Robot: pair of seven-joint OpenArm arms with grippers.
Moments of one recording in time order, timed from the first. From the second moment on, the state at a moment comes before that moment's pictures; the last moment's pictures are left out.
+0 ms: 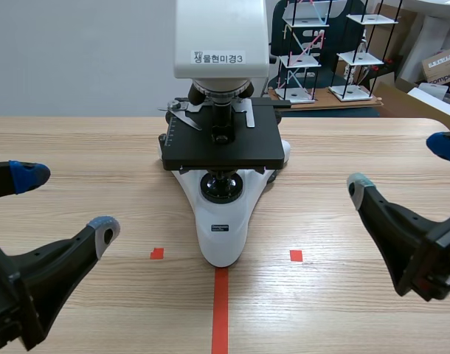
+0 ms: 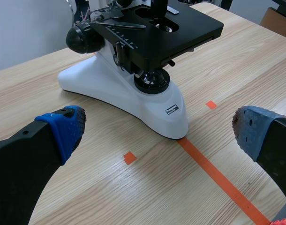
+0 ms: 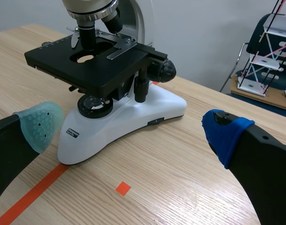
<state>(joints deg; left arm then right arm) 48.0 -32.4 -8.7 120.2 -21.6 -26.8 -9.6 -45.8 30.8 12.7 114.3 16.8 24.6 21.5</state>
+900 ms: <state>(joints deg) 48.0 -32.4 -8.7 120.0 -21.5 -27.3 -10.2 -45.8 30.8 12.7 114.3 16.8 24.7 14.5</state>
